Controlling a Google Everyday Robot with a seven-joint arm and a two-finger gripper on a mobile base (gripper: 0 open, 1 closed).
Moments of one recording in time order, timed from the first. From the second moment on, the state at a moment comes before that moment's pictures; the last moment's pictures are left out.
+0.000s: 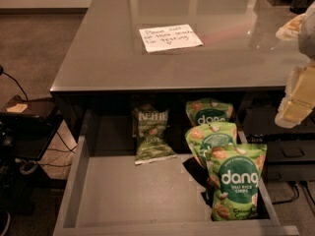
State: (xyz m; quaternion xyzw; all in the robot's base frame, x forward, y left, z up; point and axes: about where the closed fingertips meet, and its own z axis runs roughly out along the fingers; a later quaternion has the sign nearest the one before) arm 0.439 -0.215 0.981 -0.60 0.78 -0.04 0.17
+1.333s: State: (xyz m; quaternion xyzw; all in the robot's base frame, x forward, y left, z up) arm 0.428 -0.155 0.930 -0.58 0.78 0.01 0.22
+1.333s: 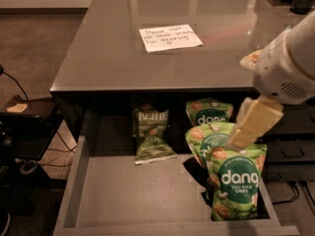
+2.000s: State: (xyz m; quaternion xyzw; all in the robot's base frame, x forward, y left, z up) arm 0.451 -0.066 0.852 -0.56 0.79 0.06 0.25
